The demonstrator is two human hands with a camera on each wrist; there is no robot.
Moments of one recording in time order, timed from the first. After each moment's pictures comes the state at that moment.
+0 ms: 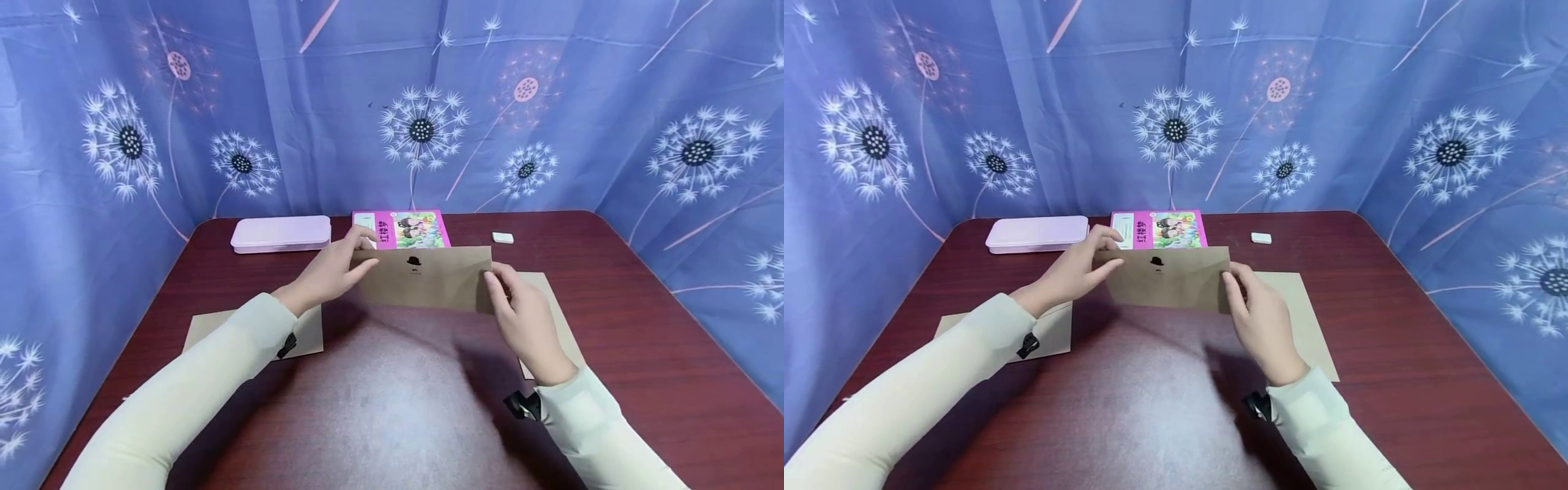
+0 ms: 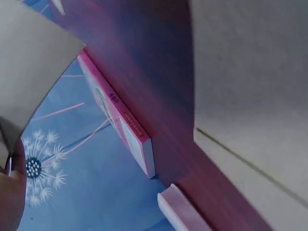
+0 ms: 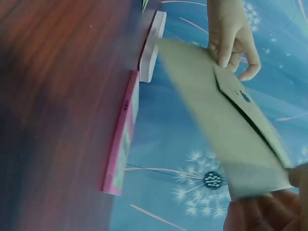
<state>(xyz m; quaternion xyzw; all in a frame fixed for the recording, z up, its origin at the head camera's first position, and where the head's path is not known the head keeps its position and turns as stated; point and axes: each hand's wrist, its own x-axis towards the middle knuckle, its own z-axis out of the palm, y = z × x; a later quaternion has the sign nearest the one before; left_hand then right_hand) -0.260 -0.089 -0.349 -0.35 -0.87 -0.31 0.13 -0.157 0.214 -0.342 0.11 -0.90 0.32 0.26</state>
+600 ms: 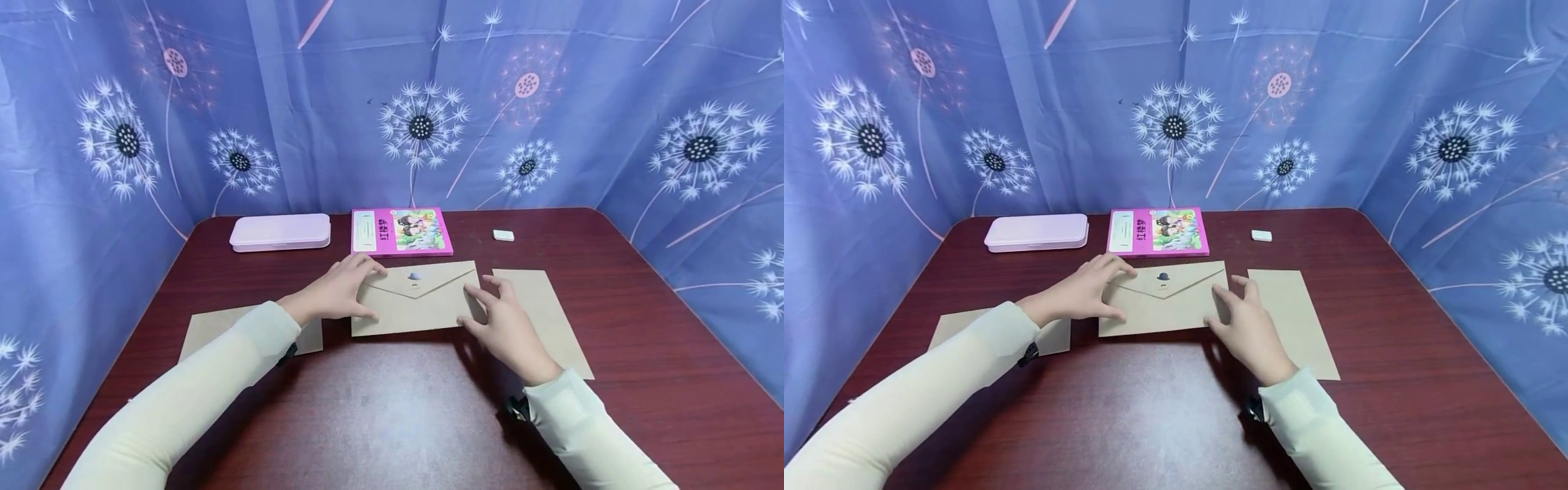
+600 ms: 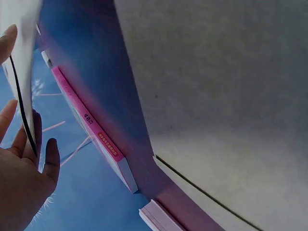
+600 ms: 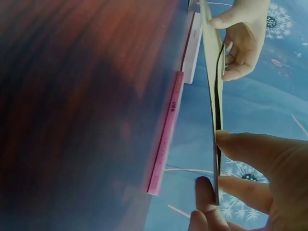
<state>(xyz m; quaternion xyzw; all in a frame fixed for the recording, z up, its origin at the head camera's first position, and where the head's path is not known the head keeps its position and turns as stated) -0.254 -0.085 -0.374 -0.35 -0.91 -0.22 -0.03 -0.168 0.216 -0.381 0.11 -0.95 0.27 0.13</state>
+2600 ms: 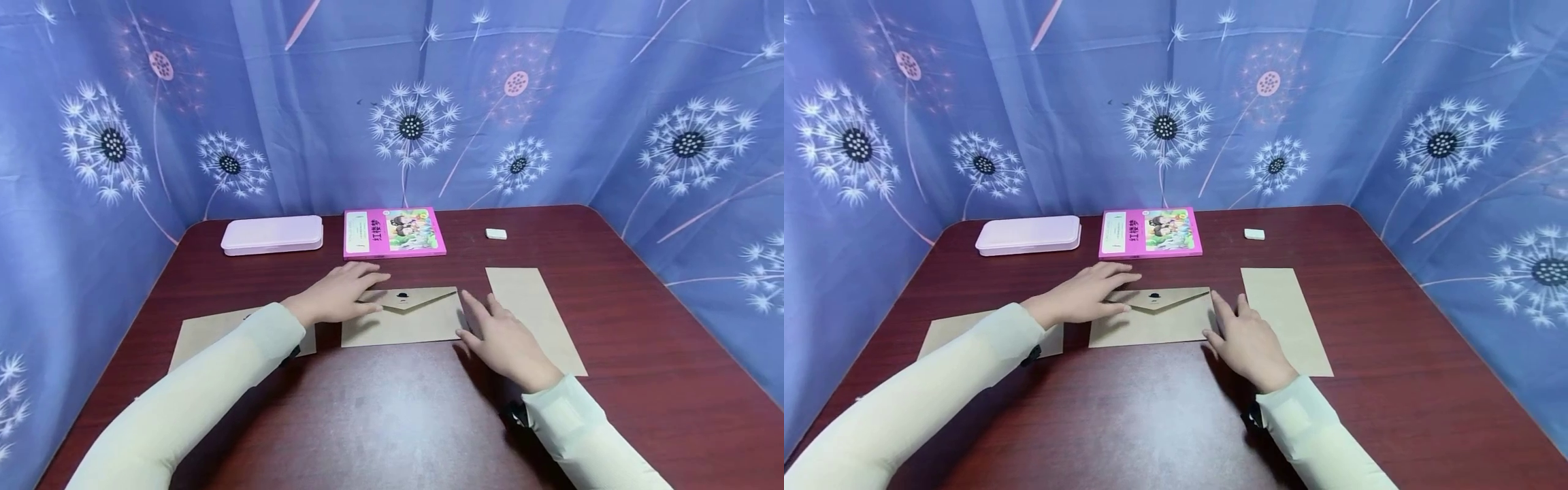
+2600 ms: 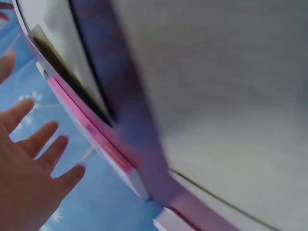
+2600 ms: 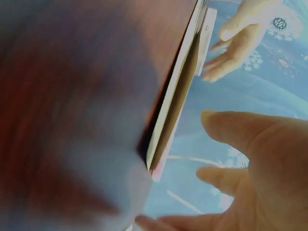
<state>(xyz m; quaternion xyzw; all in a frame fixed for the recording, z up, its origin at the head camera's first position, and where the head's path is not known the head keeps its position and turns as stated) -0.258 -0.072 -0.380 -0.38 -0.92 -0.10 -0.06 -0.153 0.227 -0.386 0.10 -0.98 0.14 0.03</state>
